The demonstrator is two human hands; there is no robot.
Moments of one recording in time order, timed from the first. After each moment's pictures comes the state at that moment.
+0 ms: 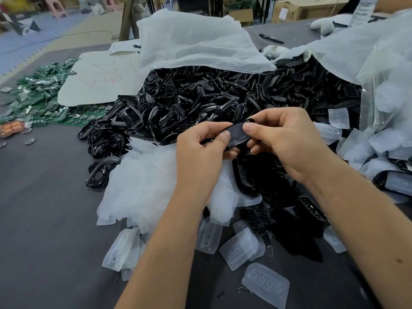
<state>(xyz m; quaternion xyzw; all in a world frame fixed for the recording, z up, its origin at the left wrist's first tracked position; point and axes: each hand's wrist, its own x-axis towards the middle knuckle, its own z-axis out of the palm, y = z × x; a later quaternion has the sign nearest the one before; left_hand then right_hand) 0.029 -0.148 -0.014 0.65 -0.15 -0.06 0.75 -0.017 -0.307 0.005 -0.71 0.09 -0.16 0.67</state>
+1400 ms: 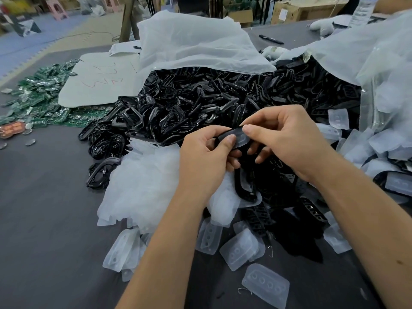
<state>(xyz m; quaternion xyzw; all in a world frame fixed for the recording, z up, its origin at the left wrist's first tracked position) 0.028 -0.147 -0.015 0.69 -0.19 -0.09 0.69 -0.023 -0.313 0.011 -0.79 0.06 -0.14 0.60</state>
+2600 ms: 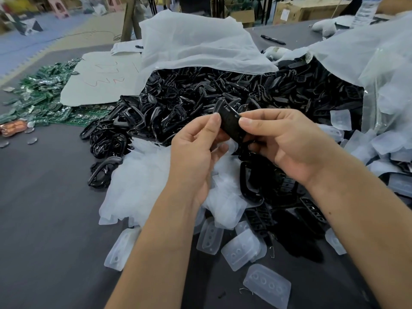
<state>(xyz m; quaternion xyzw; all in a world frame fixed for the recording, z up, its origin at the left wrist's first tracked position) 0.031 -0.141 -0.002 0.55 -0.10 -0.14 0.82 -0.022 -0.302 0.023 -0.65 0.09 -0.04 0.75</state>
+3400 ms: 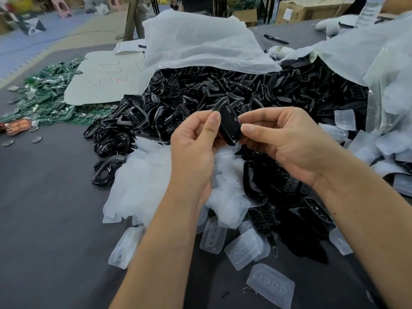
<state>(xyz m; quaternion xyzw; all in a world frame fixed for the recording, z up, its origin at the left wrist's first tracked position) 0.032 -0.141 -0.006 0.55 -0.16 -0.05 0.82 -0.023 -0.301 0.018 -0.65 0.05 -0.07 0.75</state>
